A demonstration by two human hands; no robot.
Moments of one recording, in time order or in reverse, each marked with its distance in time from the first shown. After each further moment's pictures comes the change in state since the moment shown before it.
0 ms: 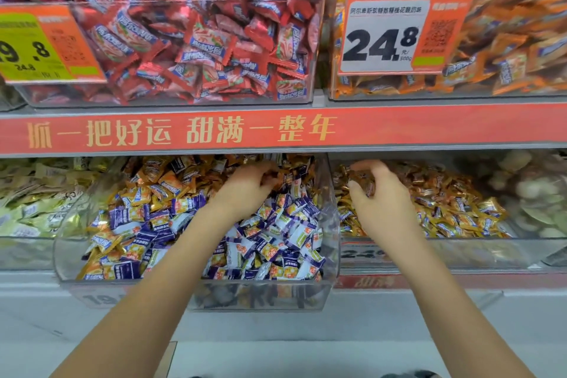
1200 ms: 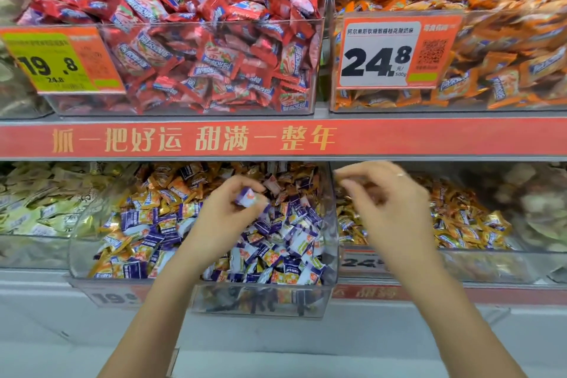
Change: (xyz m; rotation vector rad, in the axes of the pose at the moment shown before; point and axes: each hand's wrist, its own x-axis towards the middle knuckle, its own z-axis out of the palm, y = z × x) left_hand -0.076 0.013 -0.020 -0.507 0.196 -0.132; right_hand -0.021 -0.025 -0.024 0.179 0.147 -0.374
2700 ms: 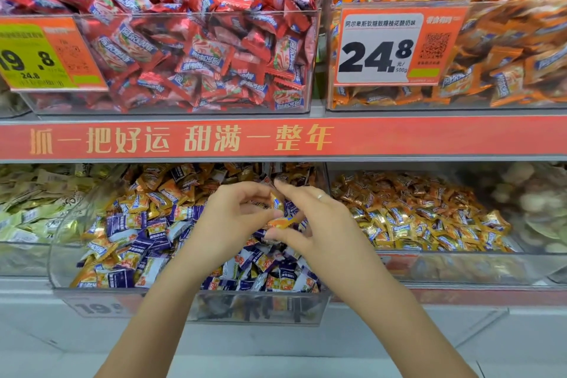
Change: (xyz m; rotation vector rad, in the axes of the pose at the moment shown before) left_hand -0.001 0.024 0.009 0.041 -0.058 0.041; right_hand -0.008 -0.032 0.037 -0.071 -0.516 0.031
